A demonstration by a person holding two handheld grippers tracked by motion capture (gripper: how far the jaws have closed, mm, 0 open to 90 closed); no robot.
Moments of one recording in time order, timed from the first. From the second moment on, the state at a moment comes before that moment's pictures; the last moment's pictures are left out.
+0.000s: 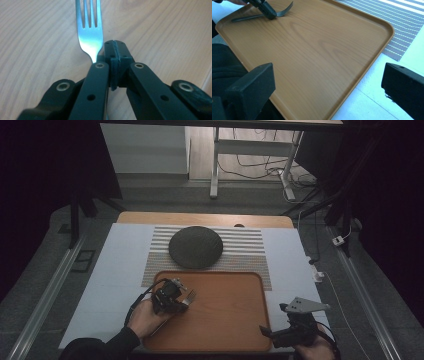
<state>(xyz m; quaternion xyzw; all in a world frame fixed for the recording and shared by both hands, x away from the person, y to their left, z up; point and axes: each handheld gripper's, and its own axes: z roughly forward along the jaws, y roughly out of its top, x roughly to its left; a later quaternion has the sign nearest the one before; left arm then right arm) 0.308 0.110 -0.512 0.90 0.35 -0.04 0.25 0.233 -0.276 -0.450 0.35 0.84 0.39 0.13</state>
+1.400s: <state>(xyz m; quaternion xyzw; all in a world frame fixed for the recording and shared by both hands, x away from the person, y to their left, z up) 0.333 0.181 -0.513 0.86 0.45 -0.04 0.23 0.234 -0.274 -0.451 0.35 0.85 0.38 0.12</state>
